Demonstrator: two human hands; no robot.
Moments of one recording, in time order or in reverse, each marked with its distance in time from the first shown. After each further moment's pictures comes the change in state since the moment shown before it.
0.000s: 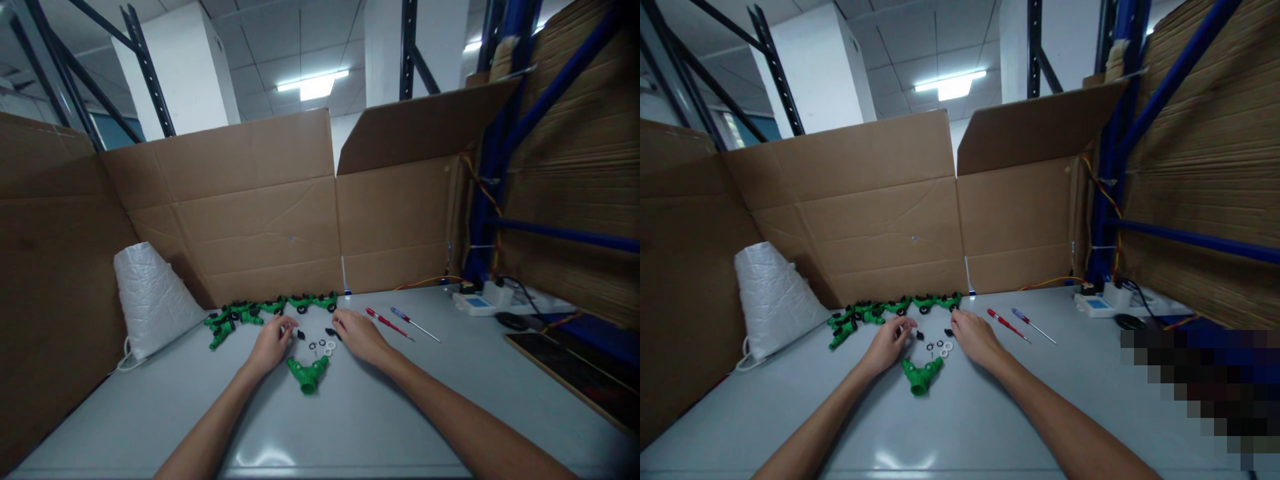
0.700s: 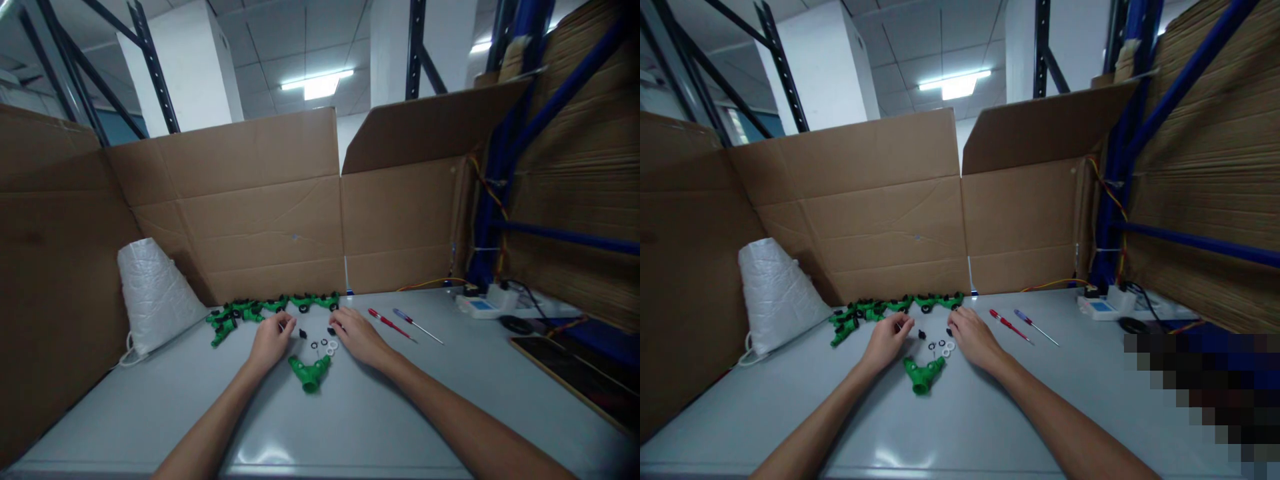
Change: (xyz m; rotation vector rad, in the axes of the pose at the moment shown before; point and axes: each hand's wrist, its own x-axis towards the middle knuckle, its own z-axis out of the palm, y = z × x) left_hand 0.000 0.008 -0.002 0.006 0.104 -0.105; right_hand -0.002 -0.002 0.002 0.100 0.070 -0.166
